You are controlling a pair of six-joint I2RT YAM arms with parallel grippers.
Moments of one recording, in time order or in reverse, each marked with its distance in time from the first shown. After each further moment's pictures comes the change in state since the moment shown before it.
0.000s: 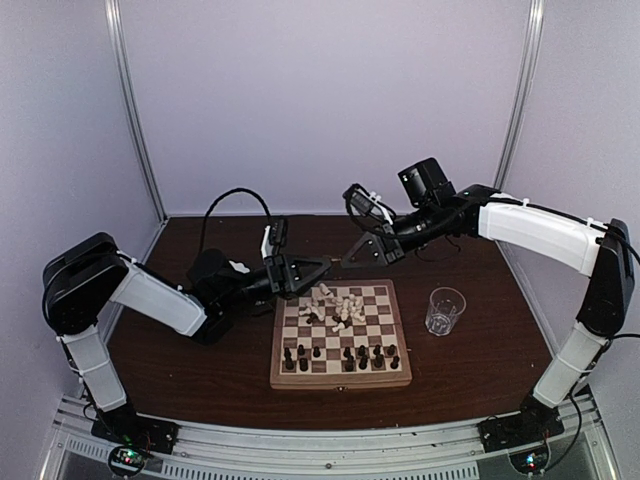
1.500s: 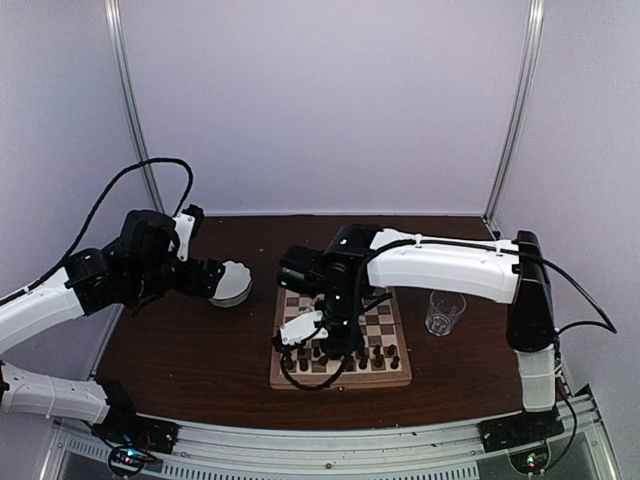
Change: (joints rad) left arm 0.098 -0.789 0.157 -1.893 -0.921 0.974; right arm 0.488 0.397 0.448 -0.741 0.946 -0.724
